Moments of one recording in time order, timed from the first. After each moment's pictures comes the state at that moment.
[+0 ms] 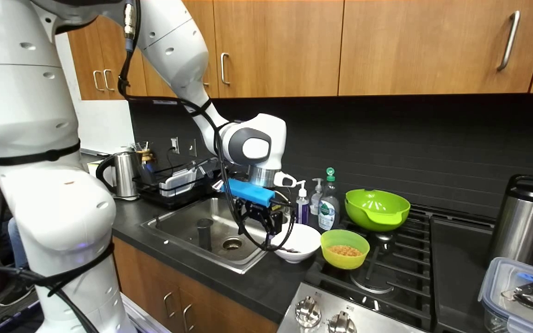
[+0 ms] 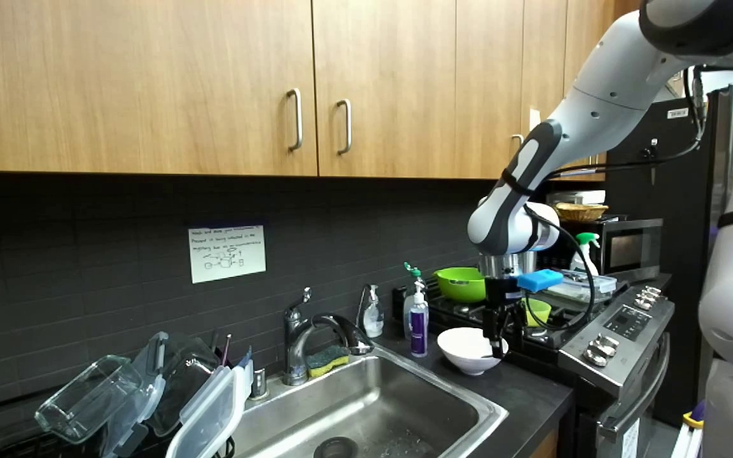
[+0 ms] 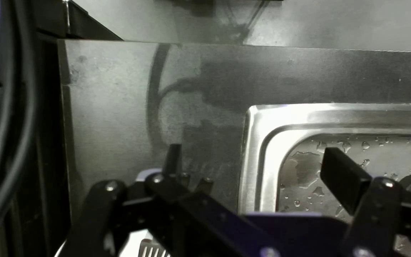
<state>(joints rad) -0.14 -0.07 -0.23 -2.60 0.01 2.37 -0.37</state>
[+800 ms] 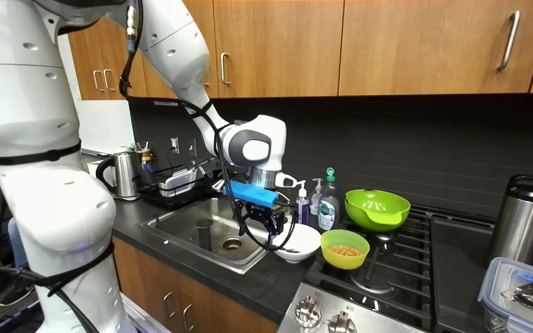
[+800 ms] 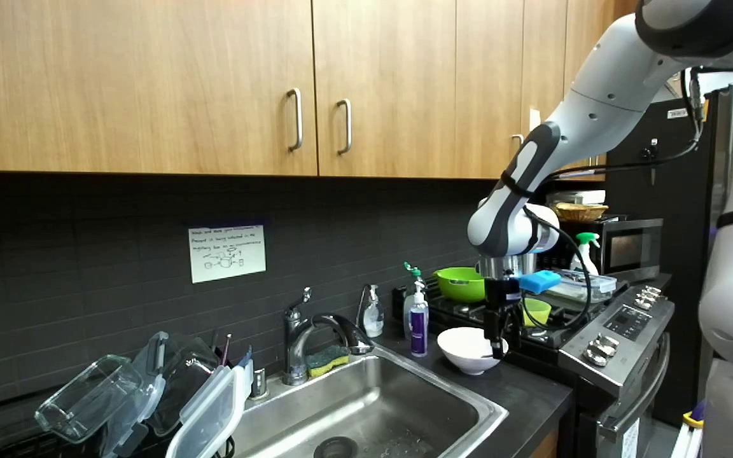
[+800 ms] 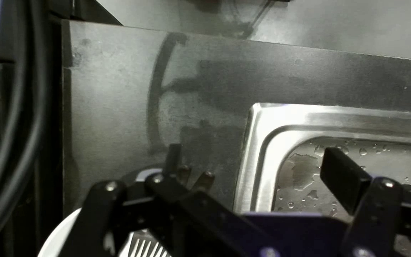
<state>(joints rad) -0.14 -0.06 -0.23 -2.60 0.01 2.39 -0.45</state>
